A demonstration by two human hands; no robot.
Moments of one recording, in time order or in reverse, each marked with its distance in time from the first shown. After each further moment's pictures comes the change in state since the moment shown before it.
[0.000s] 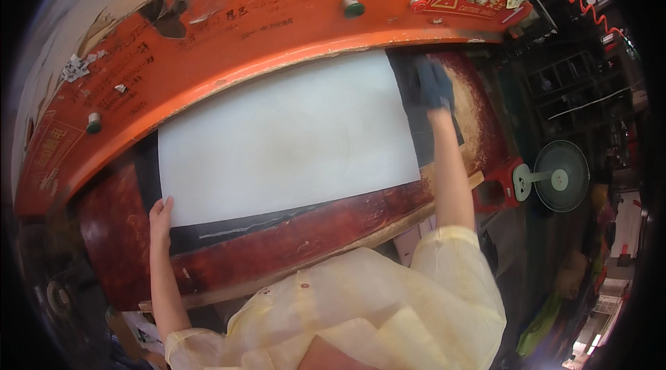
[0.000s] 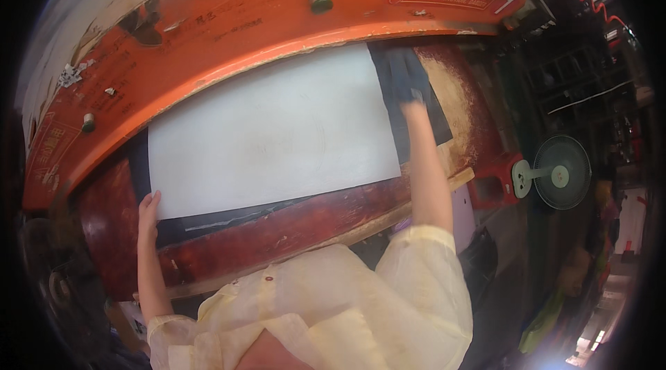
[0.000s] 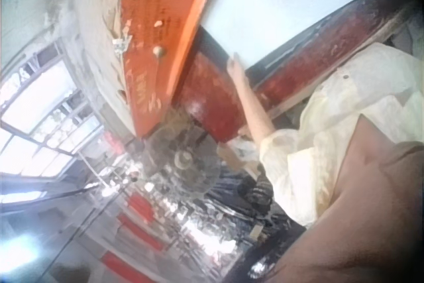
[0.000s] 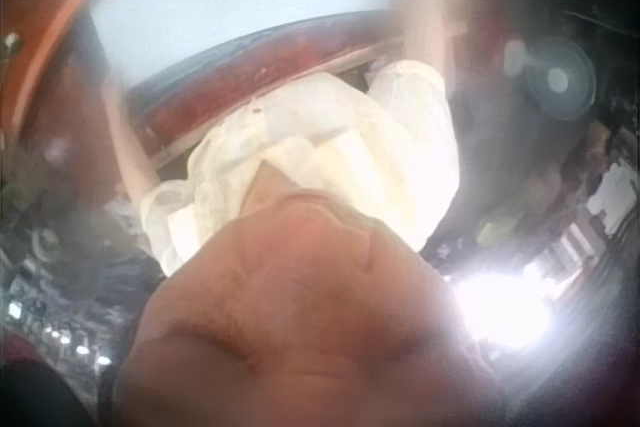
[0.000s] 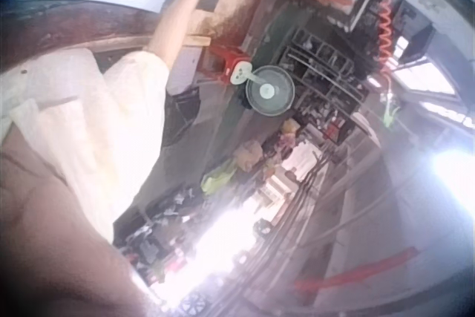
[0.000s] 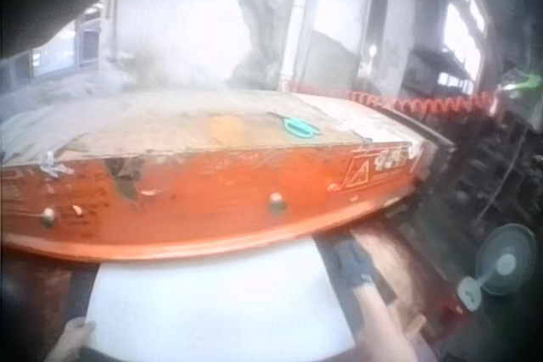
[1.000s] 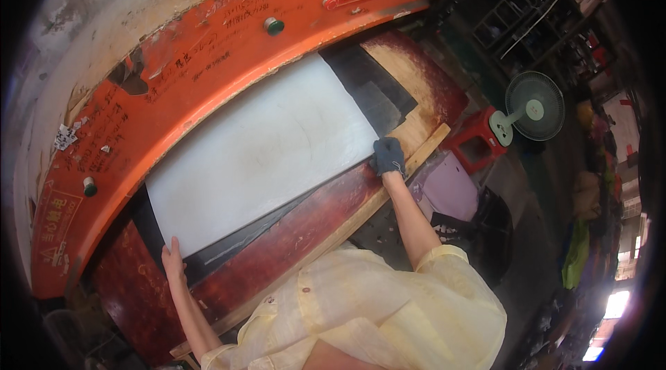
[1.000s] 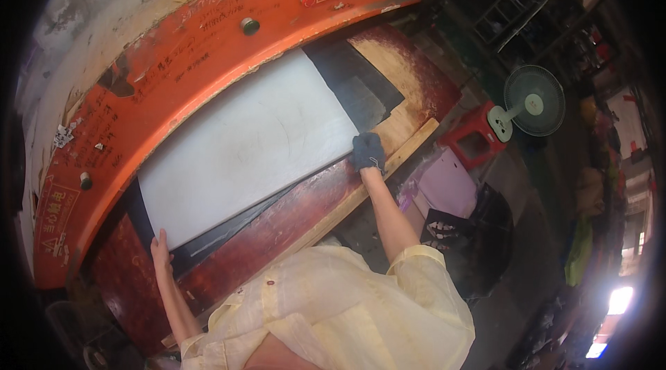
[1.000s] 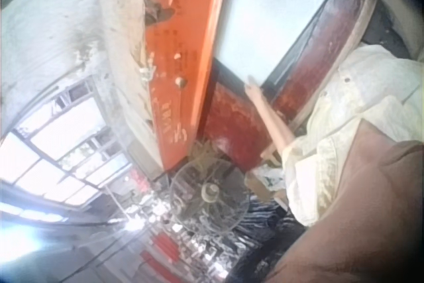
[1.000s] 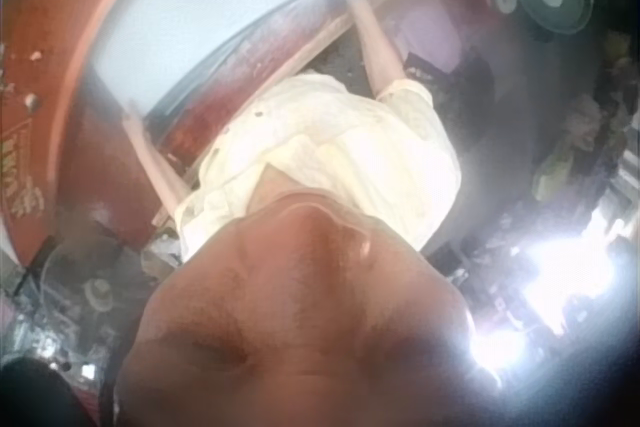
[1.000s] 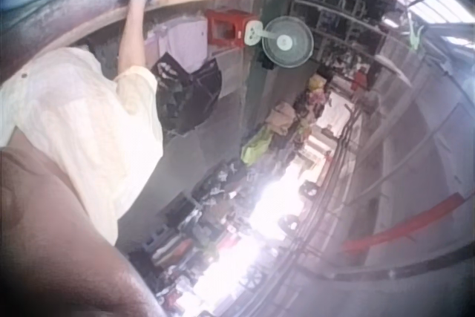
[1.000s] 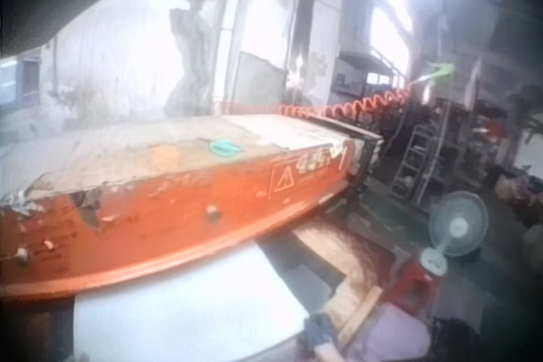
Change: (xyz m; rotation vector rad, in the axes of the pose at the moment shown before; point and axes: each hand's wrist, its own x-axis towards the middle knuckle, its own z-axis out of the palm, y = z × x) left_hand 0.003 -0.005 0.009 0.223 0.044 0.023; right_hand -0.204 0.018 -0.005 0.090 0.286 0.972
